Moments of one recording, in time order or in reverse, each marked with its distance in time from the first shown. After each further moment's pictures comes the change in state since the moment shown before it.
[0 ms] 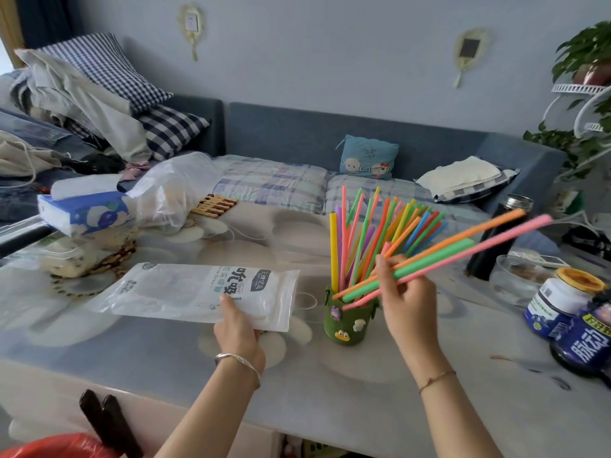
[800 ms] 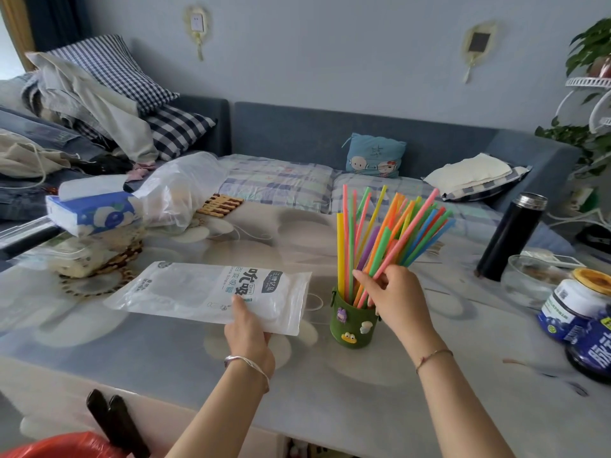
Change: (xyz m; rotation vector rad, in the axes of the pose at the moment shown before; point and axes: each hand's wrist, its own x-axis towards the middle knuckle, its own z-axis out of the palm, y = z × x) left_hand -0.001 -0.005 0.005 -0.031 -0.030 -0.017; right_hand 0.020 0.026 0.019 -0.368 -0.262 0.159
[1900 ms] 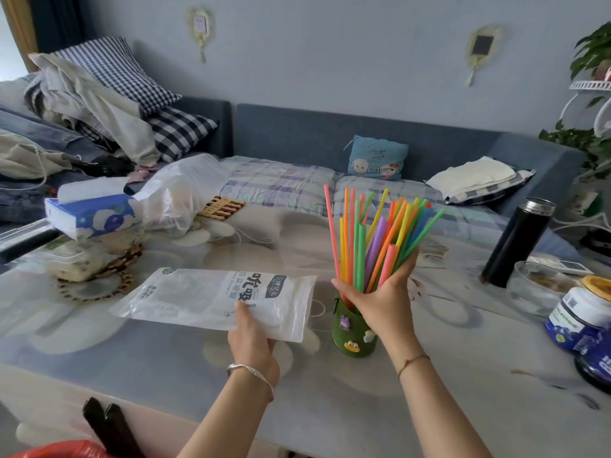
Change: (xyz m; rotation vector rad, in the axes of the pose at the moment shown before) left_hand 0.005 -0.004 0.001 0.004 -0.016 -0.007; right_hand 0.003 -0.001 0.031 0.219 0.148 0.120
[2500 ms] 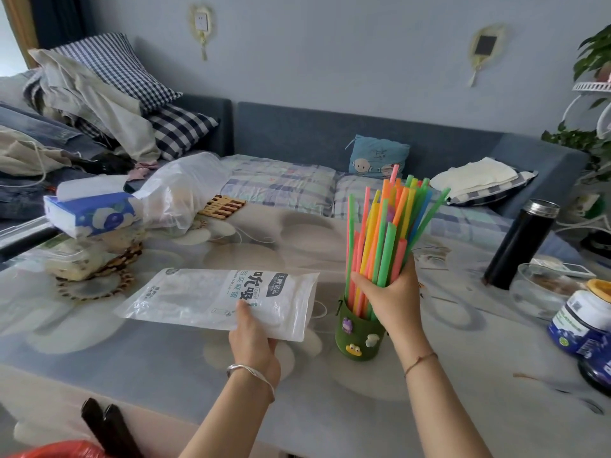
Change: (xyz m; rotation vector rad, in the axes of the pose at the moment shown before) left_hand 0.001 0.003 0.001 -0.047 -0.022 -0.002; right_hand 0.013 -0.004 -0.008 0.179 -0.023 0.024
